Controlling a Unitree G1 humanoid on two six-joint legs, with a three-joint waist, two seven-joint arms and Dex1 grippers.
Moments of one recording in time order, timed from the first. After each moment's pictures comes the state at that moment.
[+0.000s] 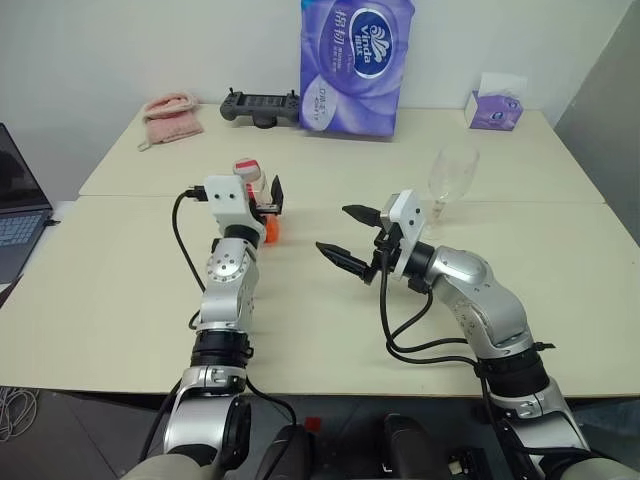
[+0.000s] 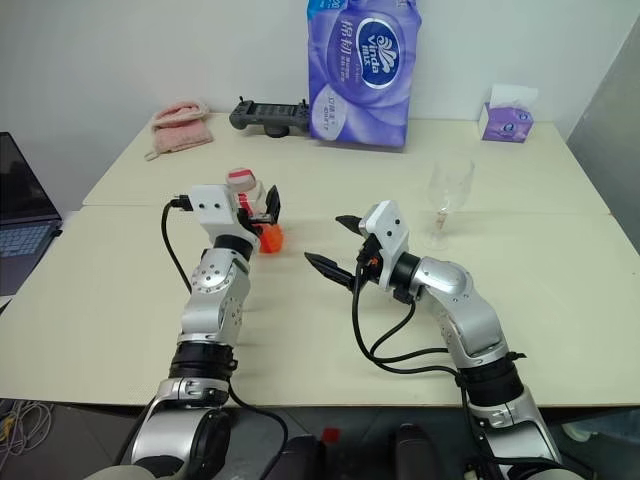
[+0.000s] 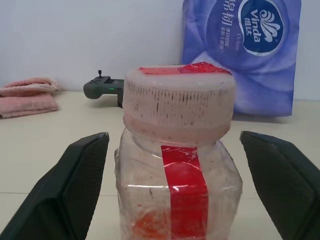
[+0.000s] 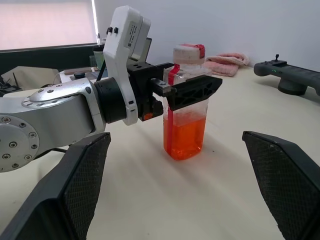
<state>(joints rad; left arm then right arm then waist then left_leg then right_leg) -0.61 0.15 0.16 0.35 -0.13 -0.01 -0.05 -0.53 -0.24 0.19 -0.17 0.31 0.43 0.67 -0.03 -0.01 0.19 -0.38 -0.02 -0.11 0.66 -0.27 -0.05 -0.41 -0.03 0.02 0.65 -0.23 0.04</state>
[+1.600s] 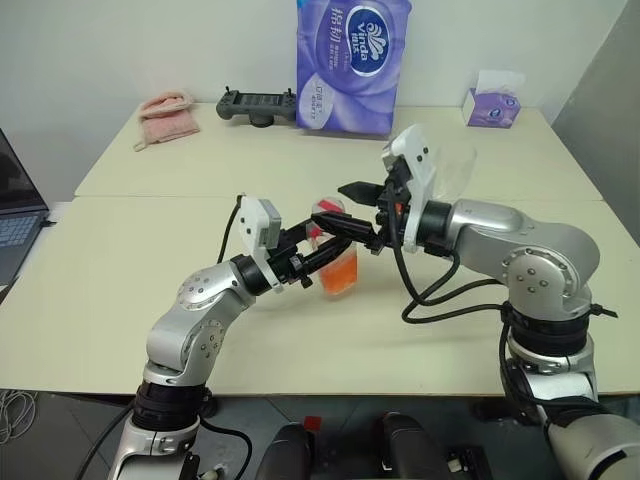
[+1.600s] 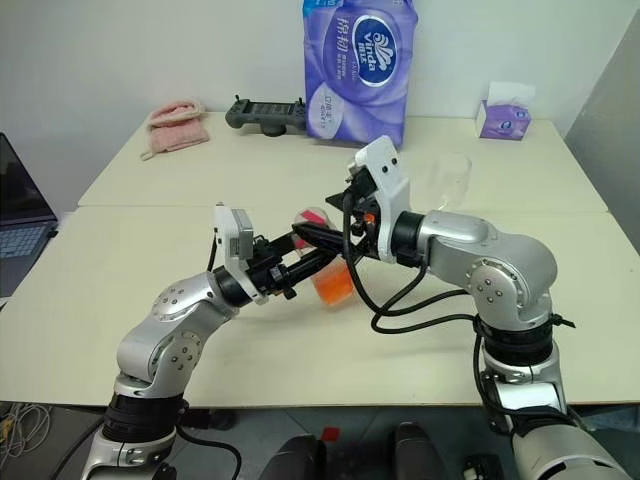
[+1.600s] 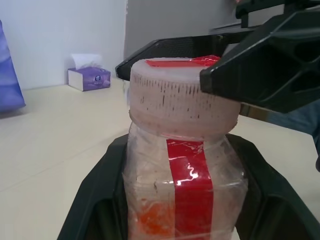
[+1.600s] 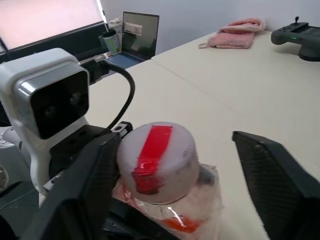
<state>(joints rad) -0.35 0.38 -0.01 -0.29 -0.59 0.43 -0.72 -0.81 -0.30 0.04 -0.42 0.71 1.17 0.40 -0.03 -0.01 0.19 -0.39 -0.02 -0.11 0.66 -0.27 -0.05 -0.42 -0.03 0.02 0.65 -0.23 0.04</state>
